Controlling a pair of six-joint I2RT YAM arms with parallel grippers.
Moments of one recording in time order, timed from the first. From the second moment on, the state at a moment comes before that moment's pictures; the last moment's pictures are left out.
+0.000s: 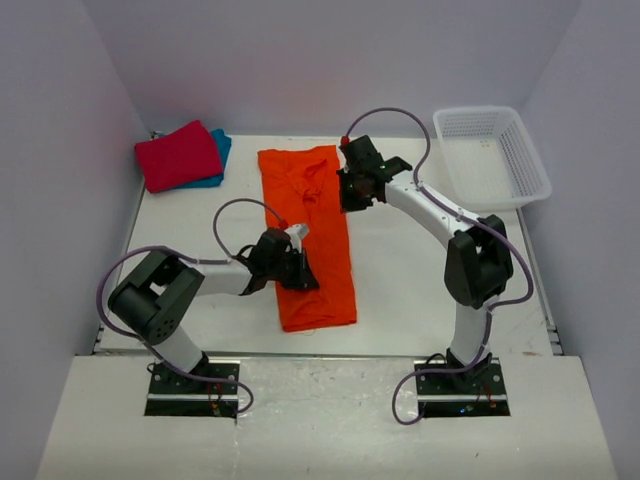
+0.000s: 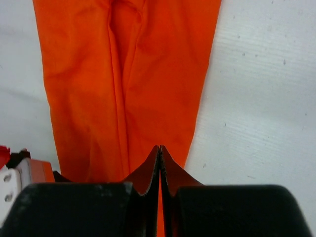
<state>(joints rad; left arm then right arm) -0.62 1.64 0.63 0.21 0.35 -0.63 0.54 1.91 1.65 -0.71 -0.01 0.41</state>
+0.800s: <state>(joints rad) -0.90 1.40 0.44 0.12 0.30 -0.78 0.50 2.32 2.15 -0.81 -0.24 0.30</state>
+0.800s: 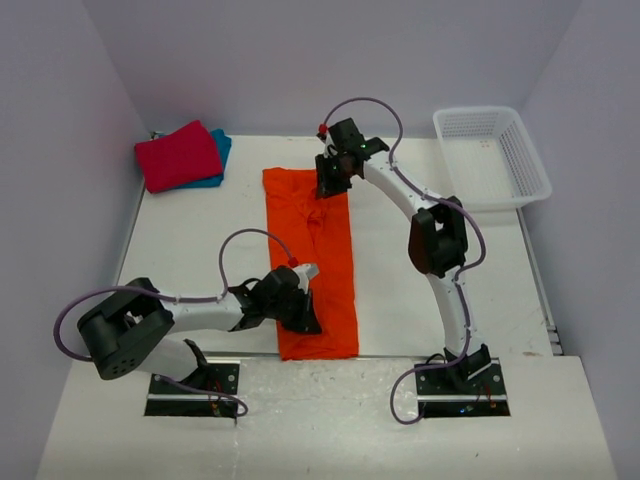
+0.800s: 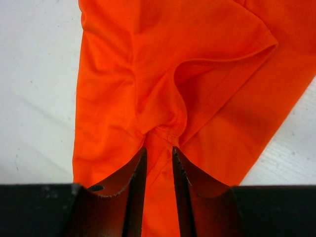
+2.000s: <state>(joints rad) -0.96 1.39 0.43 0.12 0.29 -0.84 0.48 2.57 2.36 -0.89 -0.36 0.26</state>
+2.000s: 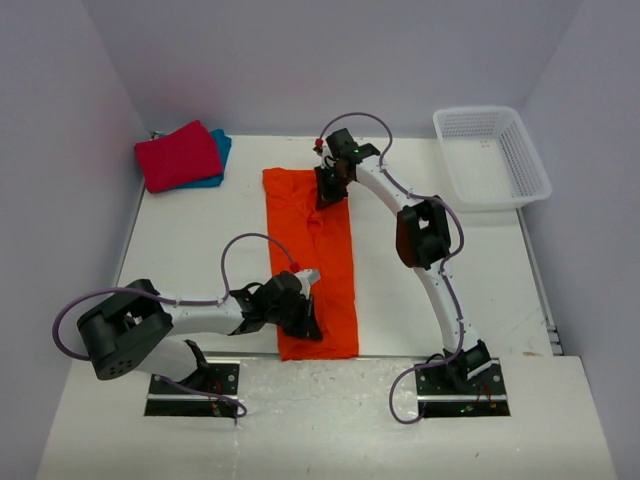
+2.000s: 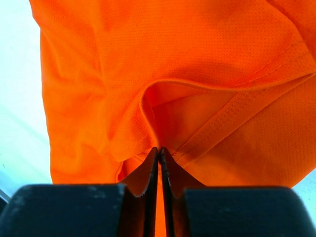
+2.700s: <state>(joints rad) -0.96 1.42 0.43 0.15 0.31 -0.84 0.48 2.36 1.95 -0.70 -0.35 0.30</state>
